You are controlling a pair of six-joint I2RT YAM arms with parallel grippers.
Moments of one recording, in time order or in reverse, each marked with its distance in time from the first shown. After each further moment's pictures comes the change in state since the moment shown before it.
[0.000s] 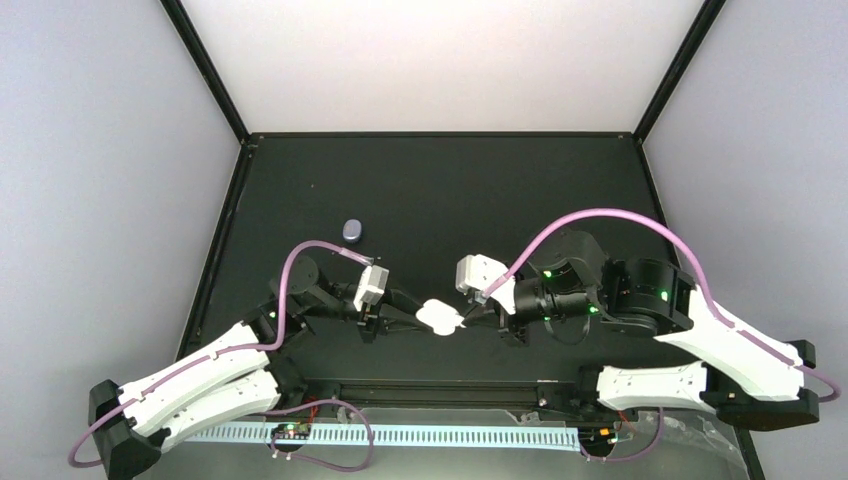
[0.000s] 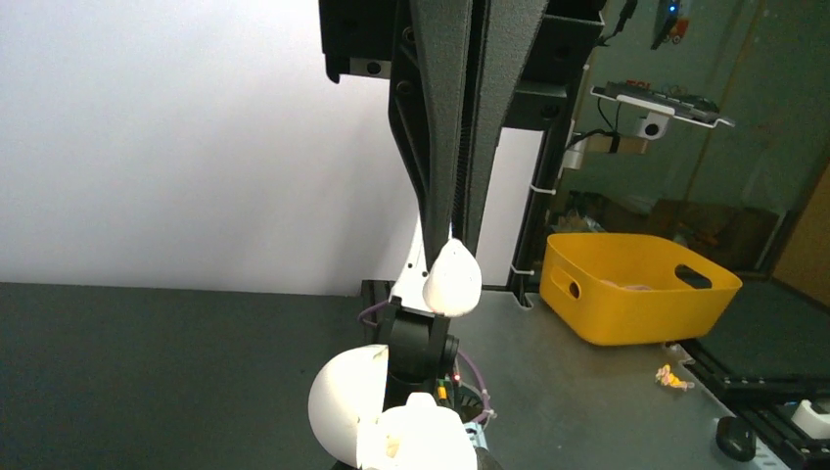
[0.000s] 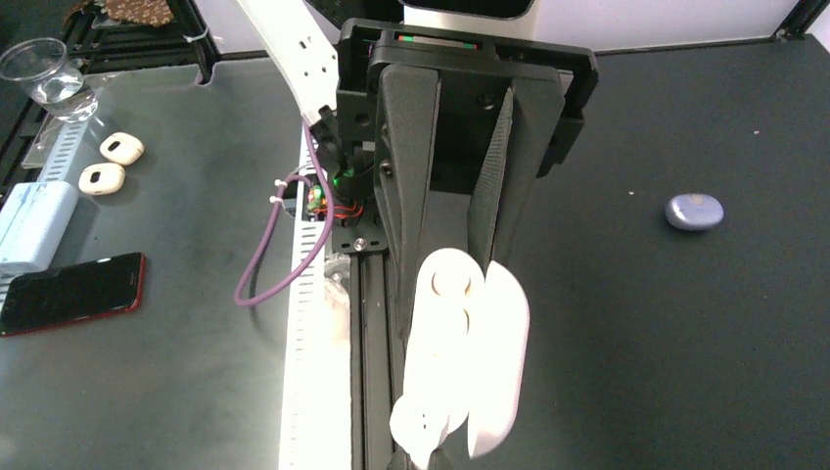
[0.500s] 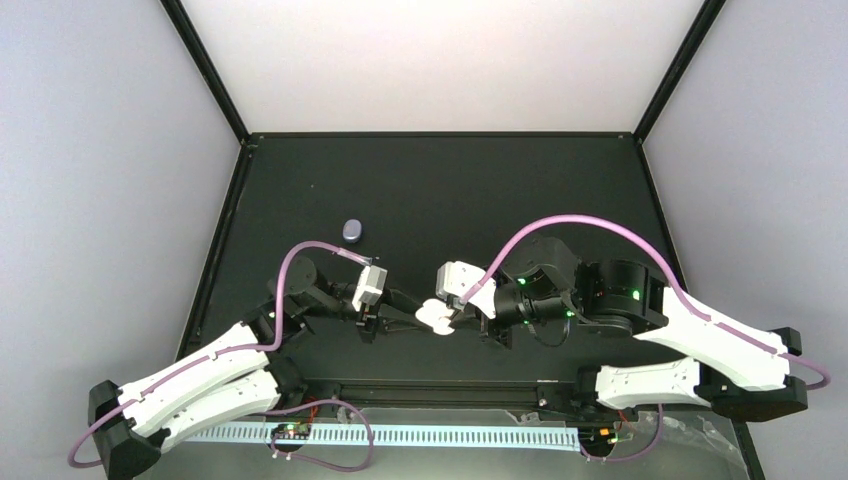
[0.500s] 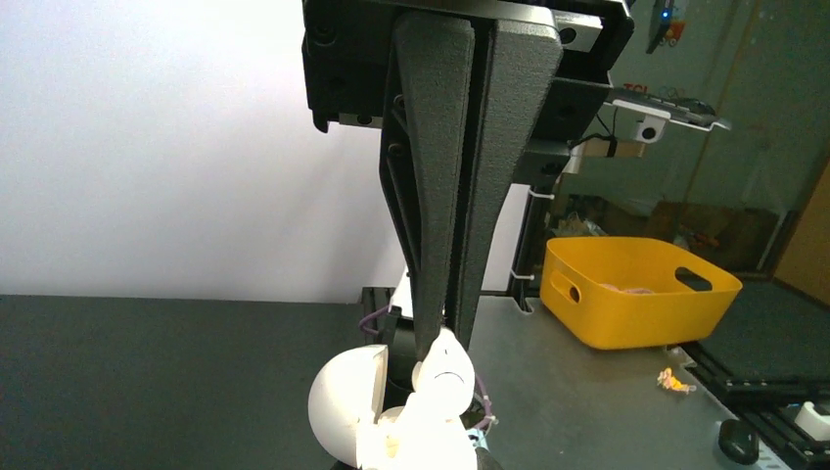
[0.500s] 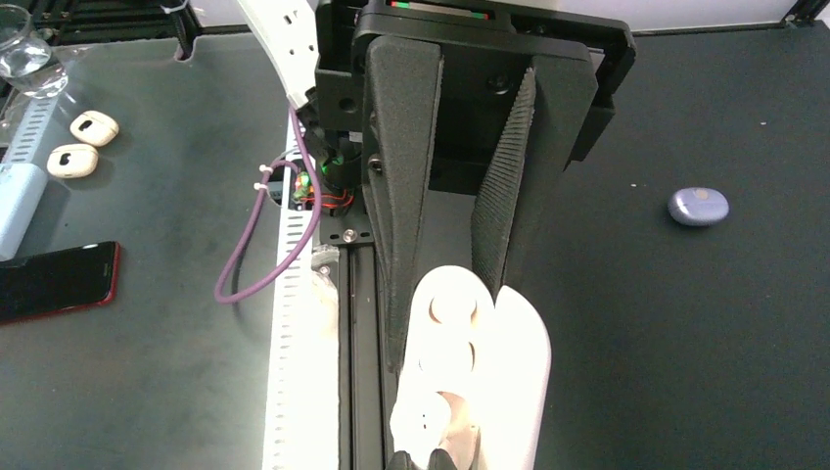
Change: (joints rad) left arm -0.001 -0.003 0.002 0.019 0.006 0.000; right arm 0.061 0.061 -0.022 0.056 0.061 0.002
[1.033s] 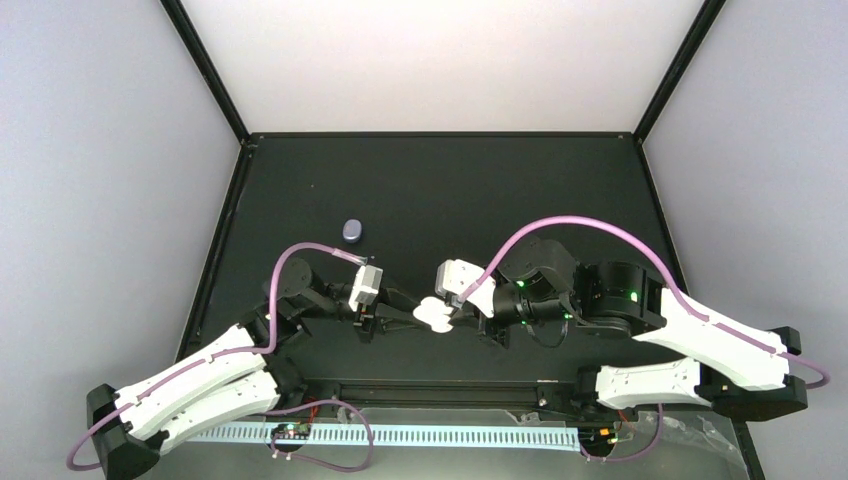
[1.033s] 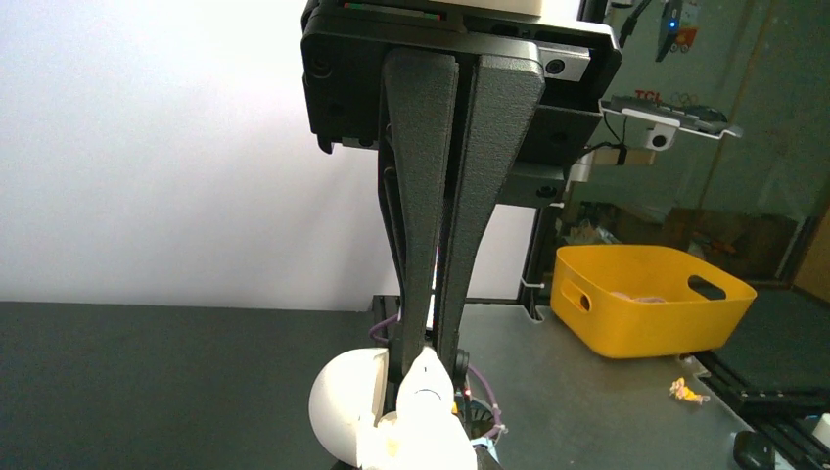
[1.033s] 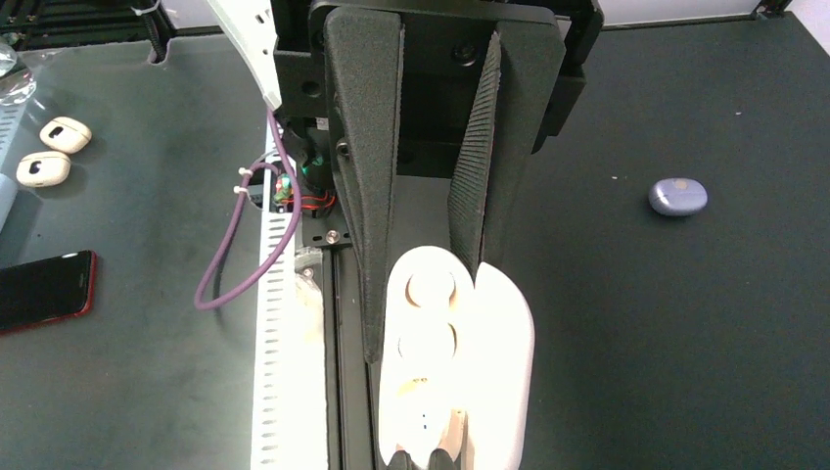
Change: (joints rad) left arm 0.000 -0.026 0.000 -0.006 -0.027 0.000; right arm 0.008 -0.003 -0.016 0.013 0.055 0.023
